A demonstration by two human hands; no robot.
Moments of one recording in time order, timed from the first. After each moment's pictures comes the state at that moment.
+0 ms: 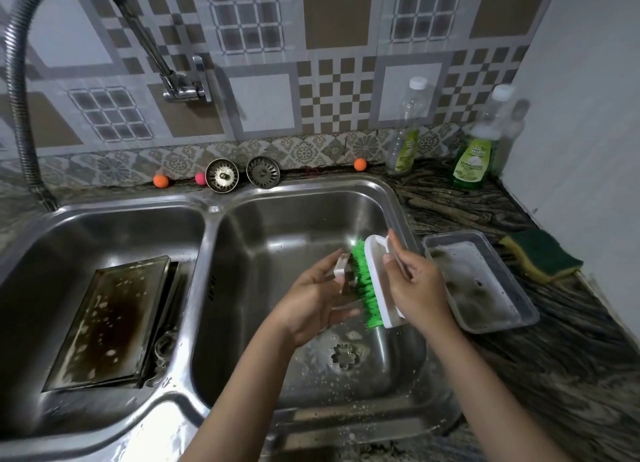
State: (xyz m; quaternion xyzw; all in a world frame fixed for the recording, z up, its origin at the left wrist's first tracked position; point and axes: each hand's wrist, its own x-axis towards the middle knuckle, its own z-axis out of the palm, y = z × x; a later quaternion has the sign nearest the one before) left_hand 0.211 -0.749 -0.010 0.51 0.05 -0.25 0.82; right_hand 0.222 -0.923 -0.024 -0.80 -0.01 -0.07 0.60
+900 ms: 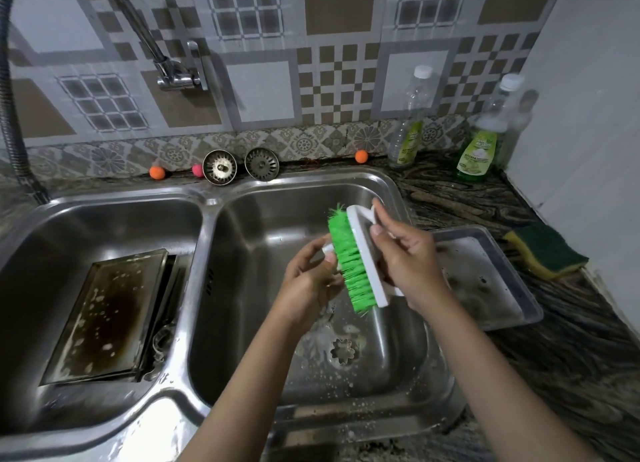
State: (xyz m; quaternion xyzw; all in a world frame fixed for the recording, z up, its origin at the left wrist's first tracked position) left_hand 0.222 -0.750 -0.017 0.52 0.05 -0.11 0.84; right_hand 0.239 -0.909 0.006 -0.74 -0.04 -0.05 0.67
